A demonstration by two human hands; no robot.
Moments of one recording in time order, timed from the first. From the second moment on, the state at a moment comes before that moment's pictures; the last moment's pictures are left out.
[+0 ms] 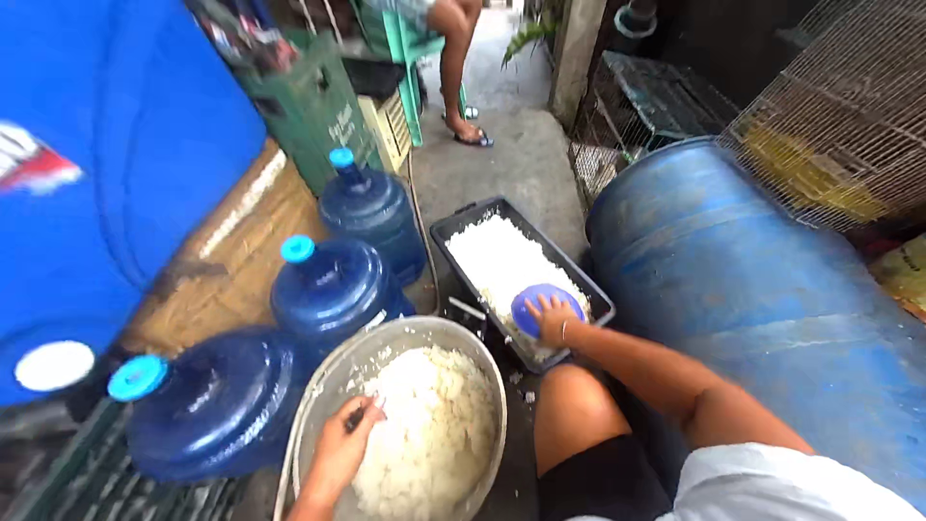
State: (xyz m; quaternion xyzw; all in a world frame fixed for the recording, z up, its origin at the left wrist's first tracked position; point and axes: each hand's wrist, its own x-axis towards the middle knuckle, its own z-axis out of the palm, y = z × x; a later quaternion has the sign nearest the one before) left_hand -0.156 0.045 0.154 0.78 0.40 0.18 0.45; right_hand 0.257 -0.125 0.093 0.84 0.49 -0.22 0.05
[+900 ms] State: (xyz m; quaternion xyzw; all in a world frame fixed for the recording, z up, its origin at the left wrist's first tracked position) left_hand -0.168 0.038 0.180 0.61 0.32 0.45 0.56; right_hand 0.271 -0.040 0.128 0.70 0.71 0.02 0.03
